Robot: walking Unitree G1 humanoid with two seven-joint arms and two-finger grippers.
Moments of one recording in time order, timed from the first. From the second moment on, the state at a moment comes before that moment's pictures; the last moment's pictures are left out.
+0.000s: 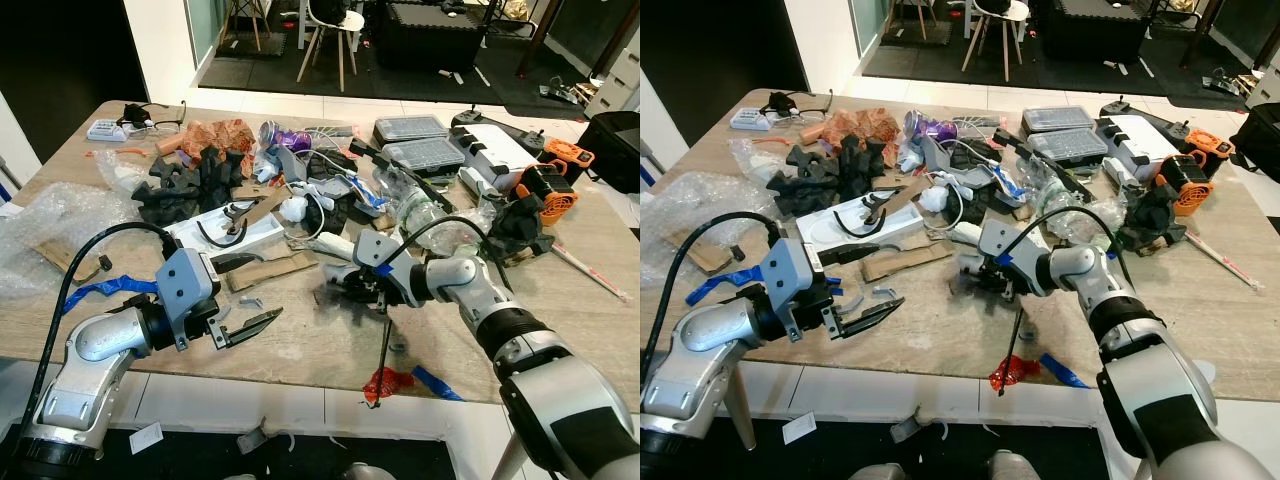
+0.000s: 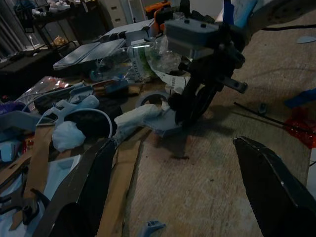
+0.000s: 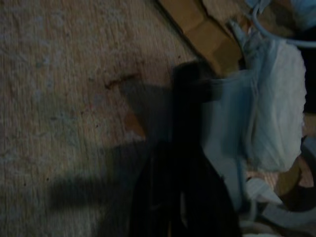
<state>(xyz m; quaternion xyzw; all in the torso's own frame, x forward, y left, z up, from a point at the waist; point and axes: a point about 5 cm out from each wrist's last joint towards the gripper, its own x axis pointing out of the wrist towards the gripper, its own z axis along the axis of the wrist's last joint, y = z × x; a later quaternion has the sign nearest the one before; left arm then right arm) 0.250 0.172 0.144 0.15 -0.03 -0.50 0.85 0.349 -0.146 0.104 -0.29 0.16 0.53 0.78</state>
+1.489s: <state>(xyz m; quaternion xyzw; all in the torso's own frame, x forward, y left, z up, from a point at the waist) 0.270 0.139 0.162 -0.11 -0.16 -0.39 0.90 0.300 -0.140 0.152 0.32 -0.09 0.43 0.84</state>
